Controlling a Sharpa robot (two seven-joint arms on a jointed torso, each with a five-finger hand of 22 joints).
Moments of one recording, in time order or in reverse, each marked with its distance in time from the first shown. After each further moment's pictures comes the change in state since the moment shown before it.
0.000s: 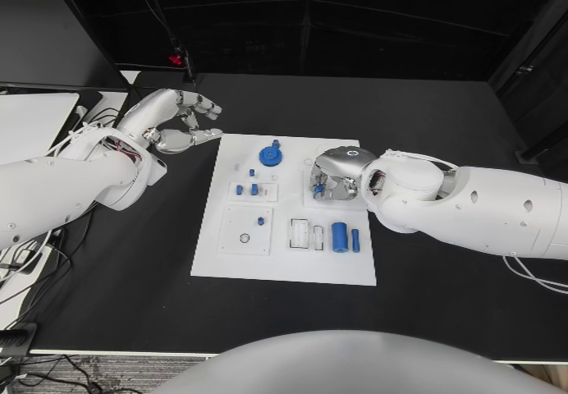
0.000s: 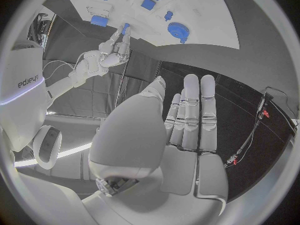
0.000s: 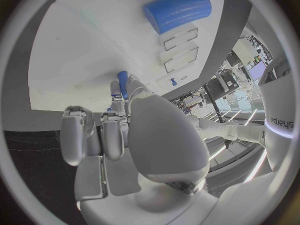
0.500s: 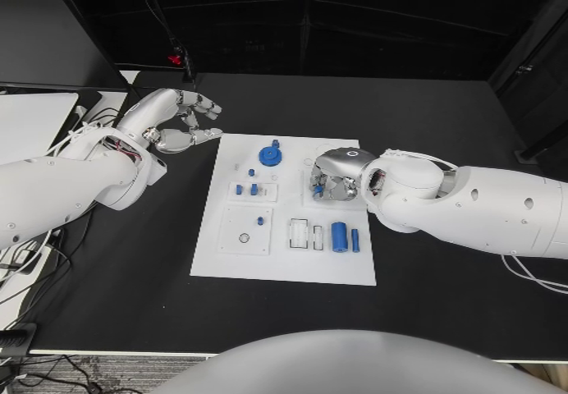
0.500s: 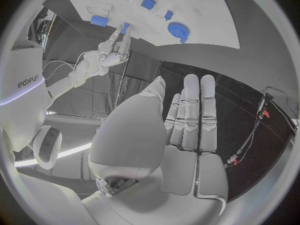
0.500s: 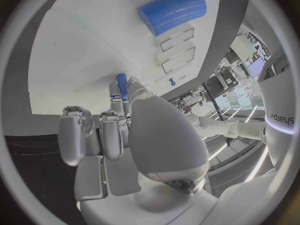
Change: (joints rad) left arm 0.000 0.000 0.000 0.000 0.000 -0.001 0.000; left_hand 0.000 0.000 0.000 0.000 0.000 0.000 0.000 0.000 0.000 0.000 0.000 0.000 0.000 -0.004 0.004 0.000 0.000 0.000 0.000 0.000 0.000 0.000; right arm 0.001 0.000 0.001 0.000 0.033 0.020 0.003; right_hand -0.029 -0.002 -0.030 0.004 0.006 -0.076 0.030 -0.030 -0.007 -0.064 0.026 0.011 0.004 0.001 0.021 -0.008 0.000 0.000 -0.001 0.026 0.000 0.000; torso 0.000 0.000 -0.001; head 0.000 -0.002
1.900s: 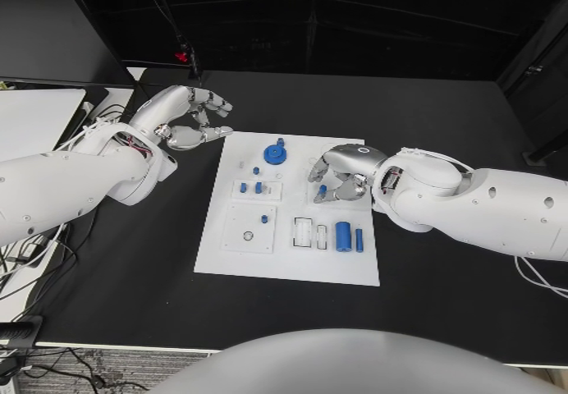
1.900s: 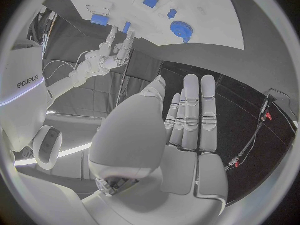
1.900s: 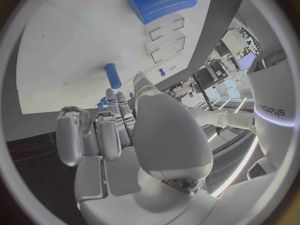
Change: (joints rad) left arm 0.000 0.016 0.000 -0.001 0.000 -0.002 0.000; left_hand 0.004 -0.004 0.000 0.000 0.000 0.000 0.000 0.000 0.000 0.000 0.000 -0.004 0.000 0.000 0.000 0.000 0.002 0.000 -0.004 0.004 0.004 0.001; right arm 0.001 -0.031 0.000 -0.001 0.068 -0.082 0.154; right_hand -0.087 -0.058 -0.080 0.009 0.000 -0.138 0.059 -0.041 -0.004 -0.177 0.061 -0.057 0.009 0.001 0.046 -0.001 0.000 0.000 -0.002 0.035 0.000 0.000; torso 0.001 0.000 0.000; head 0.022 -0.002
